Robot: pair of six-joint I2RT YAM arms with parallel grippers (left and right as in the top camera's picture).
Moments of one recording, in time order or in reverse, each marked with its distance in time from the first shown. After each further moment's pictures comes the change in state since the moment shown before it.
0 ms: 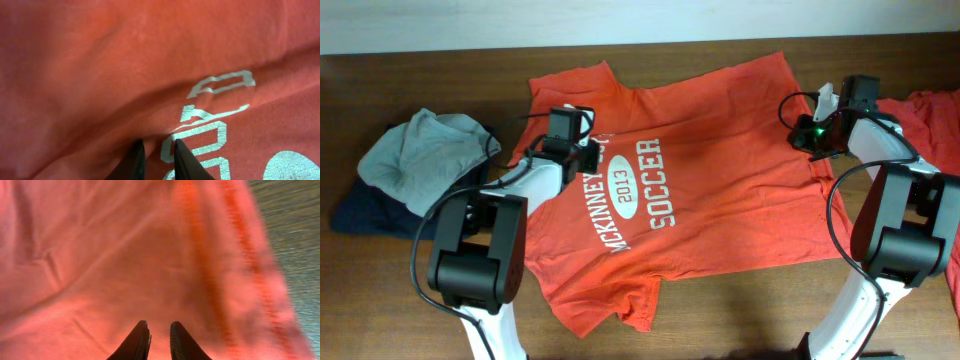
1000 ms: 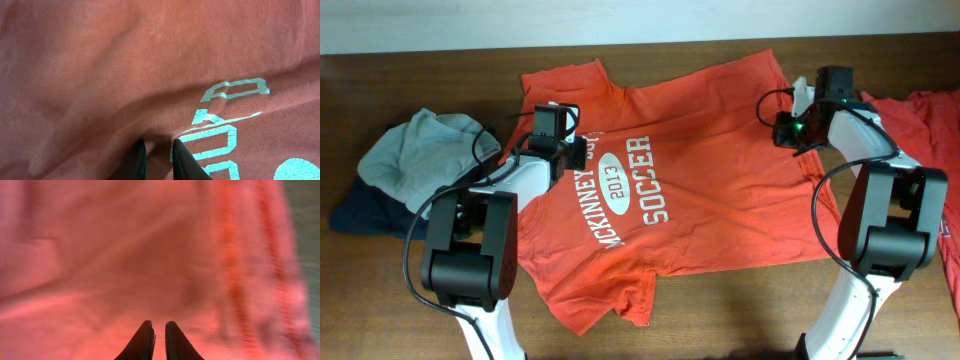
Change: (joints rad) left arm 0.053 0.005 0.008 -0.008 0.007 0.000; right arm 0.088 0.021 0.059 -0.065 0.098 -0.066
